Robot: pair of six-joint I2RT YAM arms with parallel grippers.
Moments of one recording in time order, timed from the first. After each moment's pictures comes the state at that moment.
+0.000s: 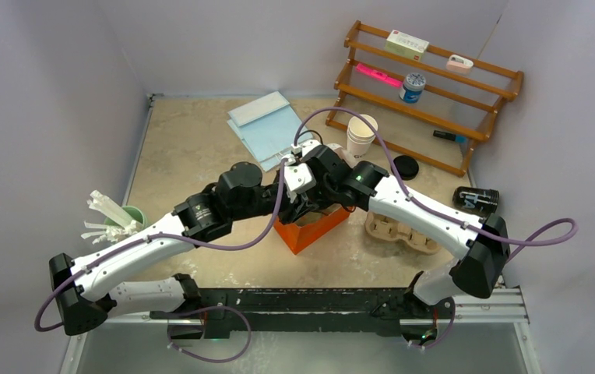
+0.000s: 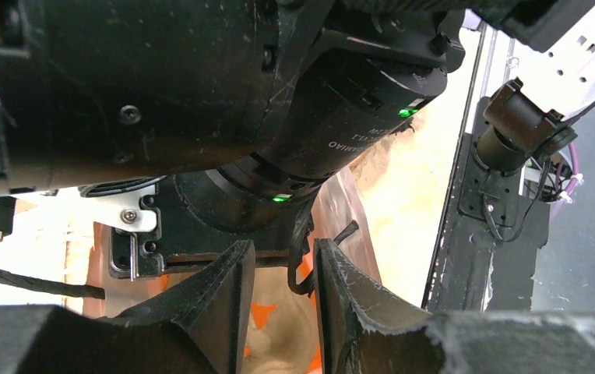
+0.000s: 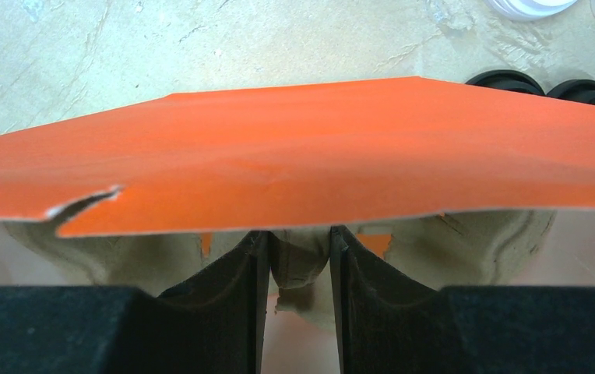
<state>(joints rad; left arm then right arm) -0.98 1.09 1.05 -0.23 0.19 0.09 0.91 1.48 1.34 -0.82 0.21 0.27</state>
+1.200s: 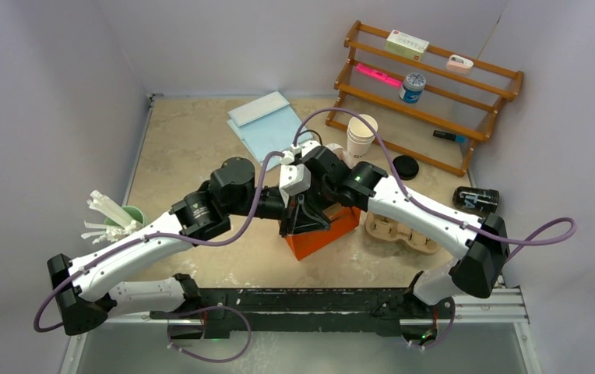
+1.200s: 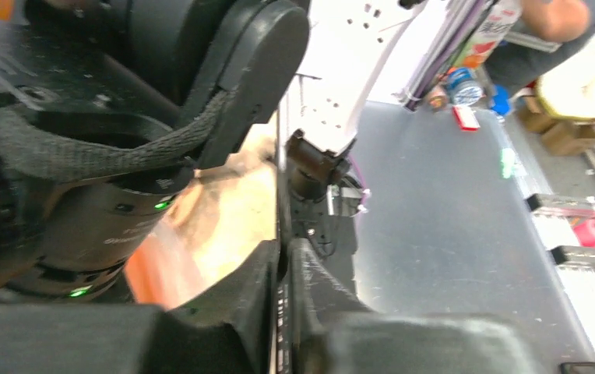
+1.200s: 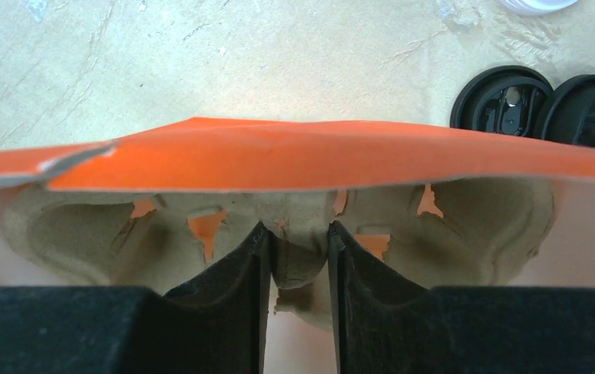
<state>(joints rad) -0.98 1.09 1.10 -0.14 0.62 -0.15 0.91 1.48 1.34 -0.82 0.21 0.29</state>
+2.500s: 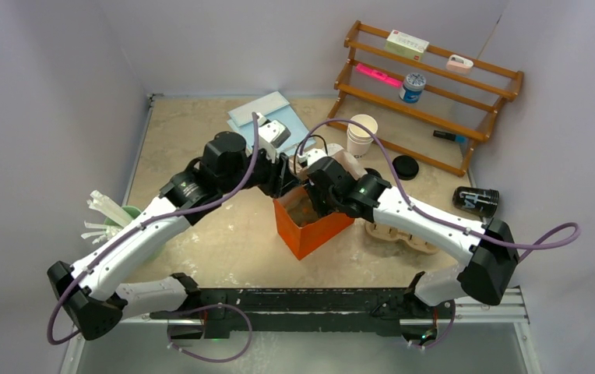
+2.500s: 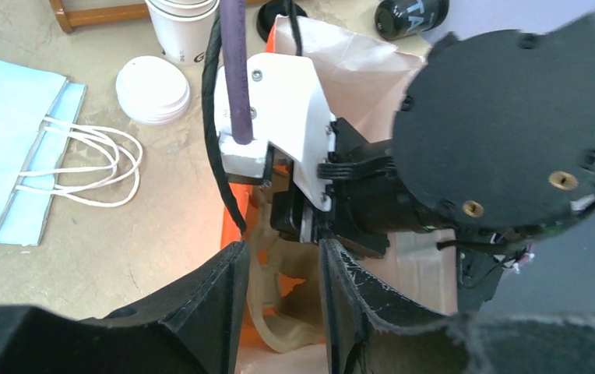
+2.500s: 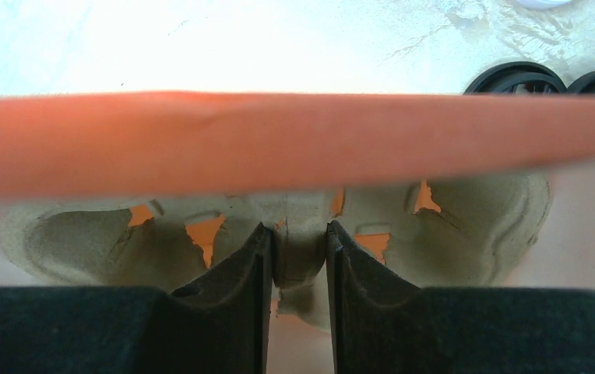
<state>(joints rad) -0.74 1.12 1.20 -0.42 0.26 -0.20 0.91 1.41 1.17 -0.67 0.22 0.28</state>
